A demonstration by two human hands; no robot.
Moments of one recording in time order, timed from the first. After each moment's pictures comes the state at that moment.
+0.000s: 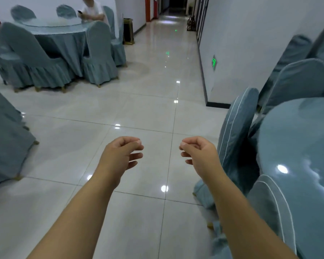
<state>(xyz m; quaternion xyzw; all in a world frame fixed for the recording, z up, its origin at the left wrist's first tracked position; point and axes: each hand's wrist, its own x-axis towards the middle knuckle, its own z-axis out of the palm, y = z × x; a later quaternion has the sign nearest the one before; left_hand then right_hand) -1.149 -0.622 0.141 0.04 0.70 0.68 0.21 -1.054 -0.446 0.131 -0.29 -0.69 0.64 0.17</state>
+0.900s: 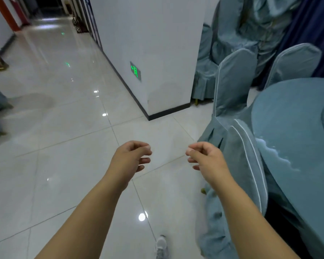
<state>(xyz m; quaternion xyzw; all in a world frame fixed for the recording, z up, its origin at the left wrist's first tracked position) -1.593 -0.172 0.123 0.26 0.68 0.53 0.42 -1.414 -0.089 0.099 -0.51 -0.57 0.55 0.34</state>
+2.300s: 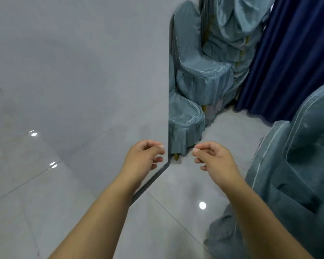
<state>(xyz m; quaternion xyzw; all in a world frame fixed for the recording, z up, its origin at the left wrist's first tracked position) -1.828 0.816 0.149 0.40 0.61 0.45 0.52 -1.647 0.824 0.127 -0.60 -0.47 0.47 0.44</state>
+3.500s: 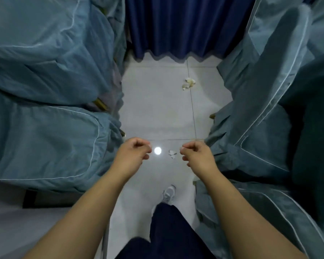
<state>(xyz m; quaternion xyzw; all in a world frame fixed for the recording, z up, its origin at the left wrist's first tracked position) -1.458 1.460 -0.041 0.57 0.53 0.06 0.62 -1.322 1.339 -0.069 -0.79 -0.08 0.41 0.45</state>
